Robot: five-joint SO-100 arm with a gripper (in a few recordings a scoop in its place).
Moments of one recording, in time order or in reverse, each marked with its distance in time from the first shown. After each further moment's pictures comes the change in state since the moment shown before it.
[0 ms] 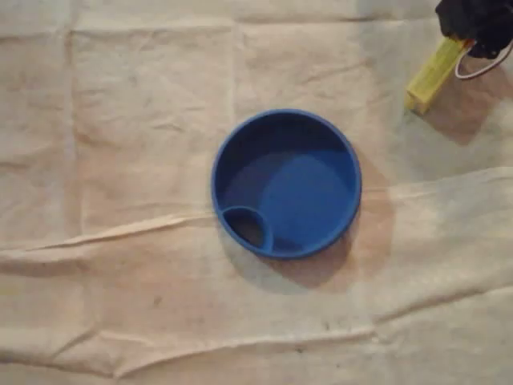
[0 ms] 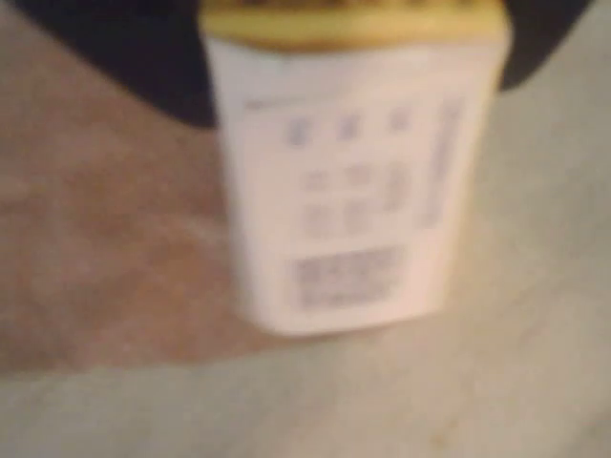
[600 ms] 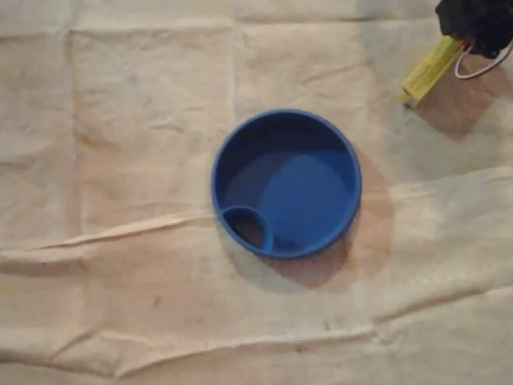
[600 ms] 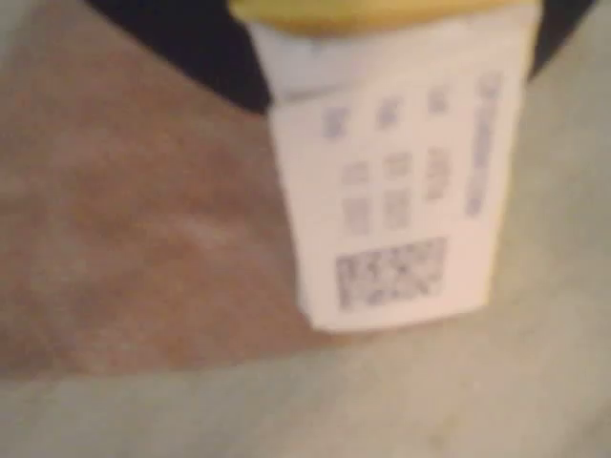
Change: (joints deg) arm 0.0 0.0 0.0 0.0 0.0
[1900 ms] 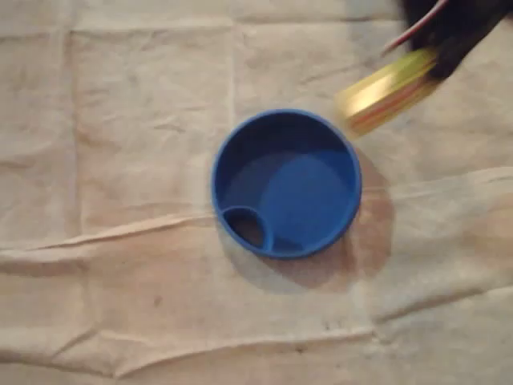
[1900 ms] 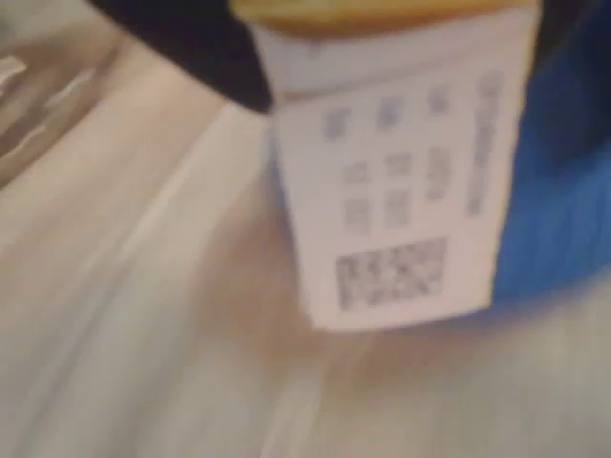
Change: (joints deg) arm 23.6 -4.5 -48.5 24.7 -0.1
